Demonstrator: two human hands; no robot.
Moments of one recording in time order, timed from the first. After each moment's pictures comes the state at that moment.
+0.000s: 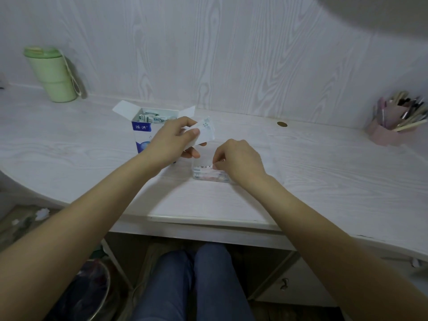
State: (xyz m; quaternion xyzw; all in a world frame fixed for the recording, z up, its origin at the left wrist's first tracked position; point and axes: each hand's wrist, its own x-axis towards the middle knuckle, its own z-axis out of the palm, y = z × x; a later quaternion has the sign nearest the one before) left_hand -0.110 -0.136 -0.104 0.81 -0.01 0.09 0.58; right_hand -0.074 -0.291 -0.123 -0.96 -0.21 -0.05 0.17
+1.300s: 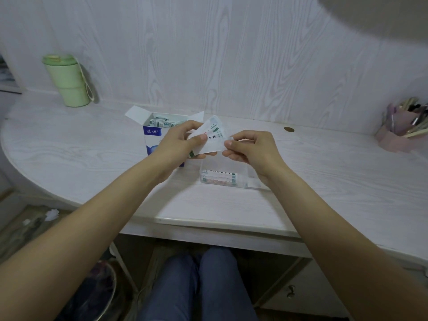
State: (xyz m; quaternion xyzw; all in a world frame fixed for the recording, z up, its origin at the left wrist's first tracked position) left_hand -0.117 -0.134 -0.103 0.73 -0.03 0.07 0.68; right_hand -0.081 -0.304 -0.096 -0.72 -0.11 0.06 0.68
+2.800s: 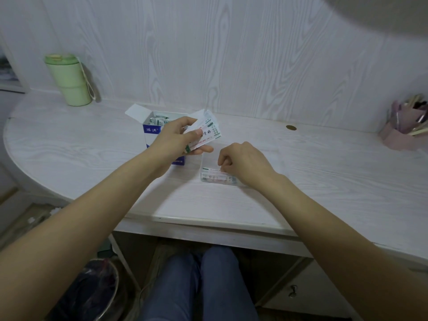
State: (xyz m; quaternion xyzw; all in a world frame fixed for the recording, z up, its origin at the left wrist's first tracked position) left_hand -0.114 -0.131 -0.100 0.72 0.03 0.06 0.69; right_hand -0.070 -0.295 -0.121 -0.95 -0.29 -0.04 0.14
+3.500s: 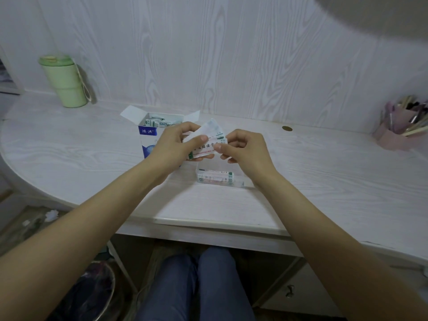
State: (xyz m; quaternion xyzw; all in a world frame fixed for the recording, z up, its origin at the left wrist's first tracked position) left_hand -0.120 -0.140 -0.105 0.76 -0.01 0.11 0.64; right_hand -0.082 -0.301 -0.108 -0.78 -0.17 -0.01 0.60
